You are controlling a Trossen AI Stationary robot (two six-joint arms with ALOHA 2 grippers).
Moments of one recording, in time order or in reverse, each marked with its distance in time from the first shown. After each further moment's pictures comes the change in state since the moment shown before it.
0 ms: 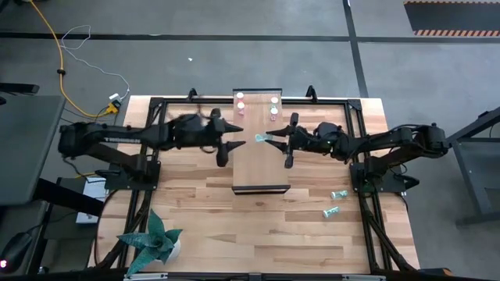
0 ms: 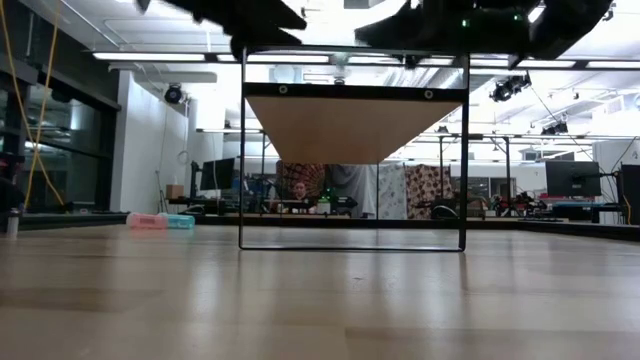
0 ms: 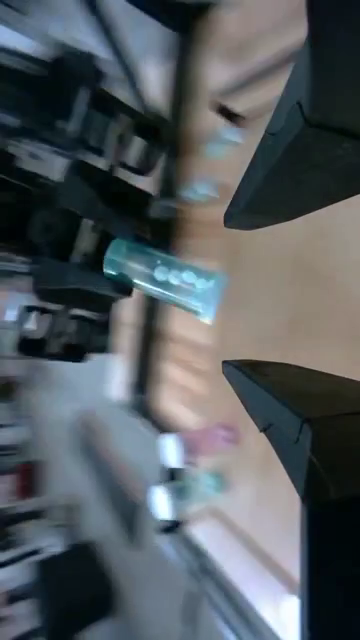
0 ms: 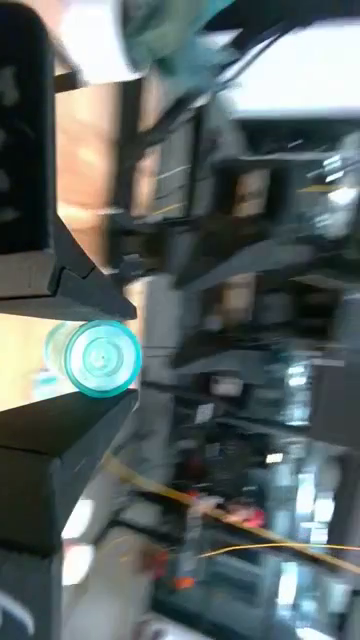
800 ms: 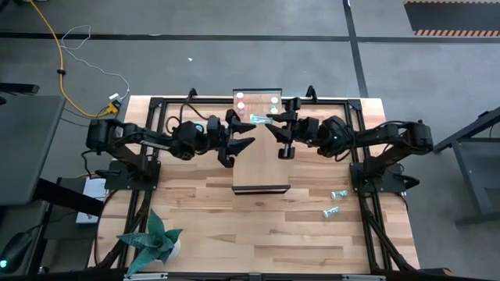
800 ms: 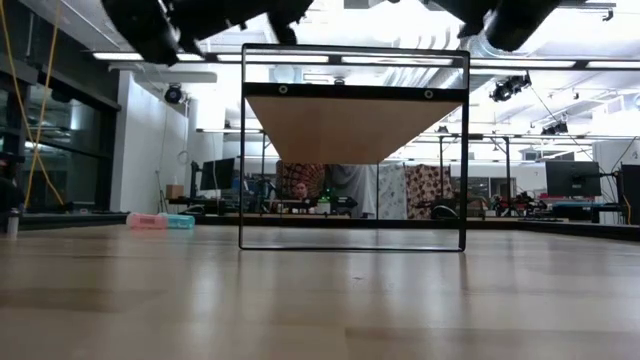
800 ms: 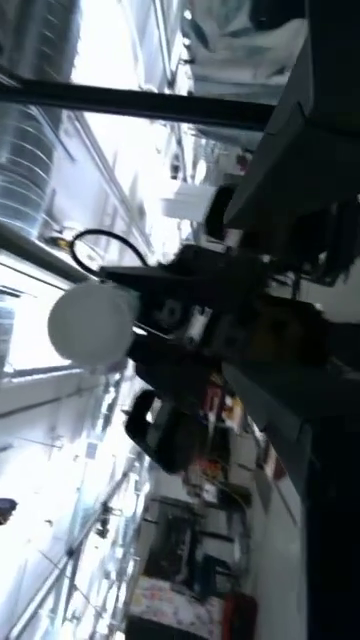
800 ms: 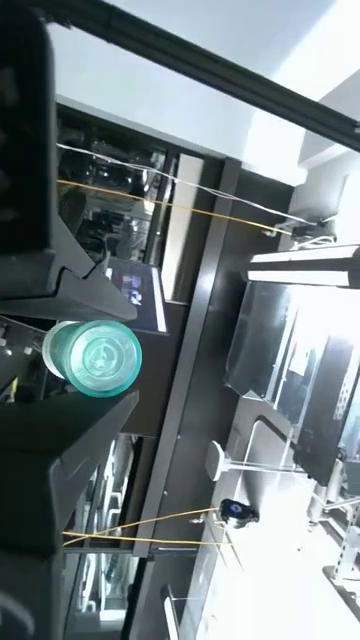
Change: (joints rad) left arm -0.003 0.334 -0.096 1.152 0.192 -0.207; right arm -0.003 0.168 0.205 0.514 -0.098 -0.007
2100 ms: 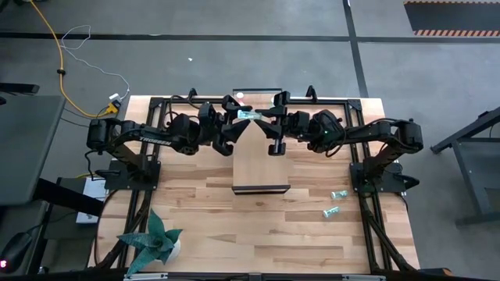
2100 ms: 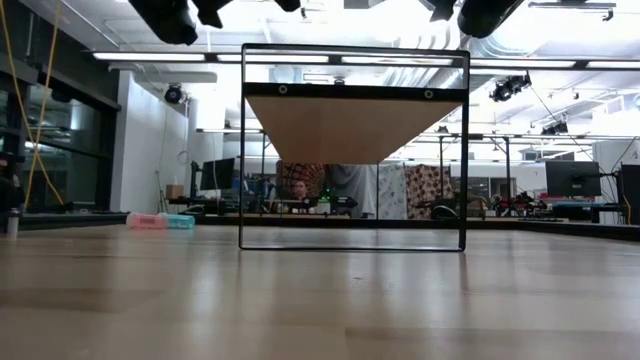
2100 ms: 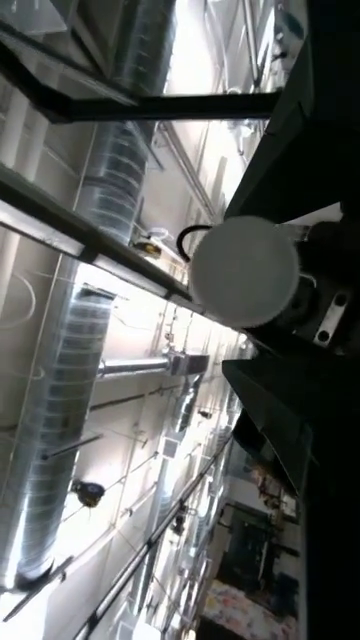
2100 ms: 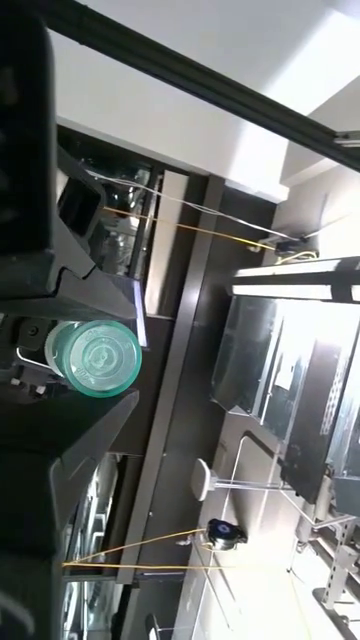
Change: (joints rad) left arm 0.016 0.001 0.142 0.085 -0.051 -0.047; right arm 0.001 0.098 0.192 -0.057 -0.051 0.027
